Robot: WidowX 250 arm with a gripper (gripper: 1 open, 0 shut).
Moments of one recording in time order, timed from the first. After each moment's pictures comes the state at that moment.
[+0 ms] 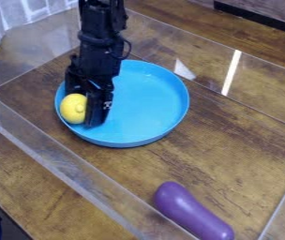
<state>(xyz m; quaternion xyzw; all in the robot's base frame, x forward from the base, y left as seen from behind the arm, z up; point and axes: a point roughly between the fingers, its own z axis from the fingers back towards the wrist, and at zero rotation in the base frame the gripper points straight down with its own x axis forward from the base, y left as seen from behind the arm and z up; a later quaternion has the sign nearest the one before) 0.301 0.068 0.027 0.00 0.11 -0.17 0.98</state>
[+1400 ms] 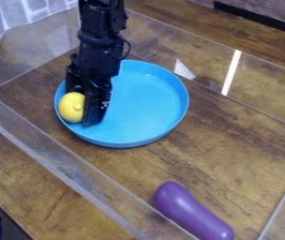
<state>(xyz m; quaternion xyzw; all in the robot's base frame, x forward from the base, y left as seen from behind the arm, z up) 0.300 0.071 0.029 0.01 0.11 -0.19 0.98</state>
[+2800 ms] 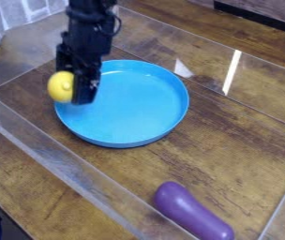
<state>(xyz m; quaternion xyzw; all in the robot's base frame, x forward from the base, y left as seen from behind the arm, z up) 0.293 0.085 0.068 0.02 0.09 -0.19 0.98</state>
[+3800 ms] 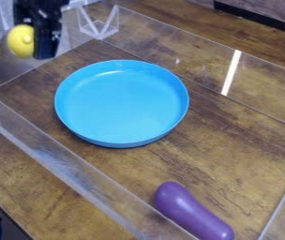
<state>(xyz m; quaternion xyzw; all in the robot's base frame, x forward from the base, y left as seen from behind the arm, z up) 0.292 0.146 0.096 0.06 0.09 -0.12 0.99</state>
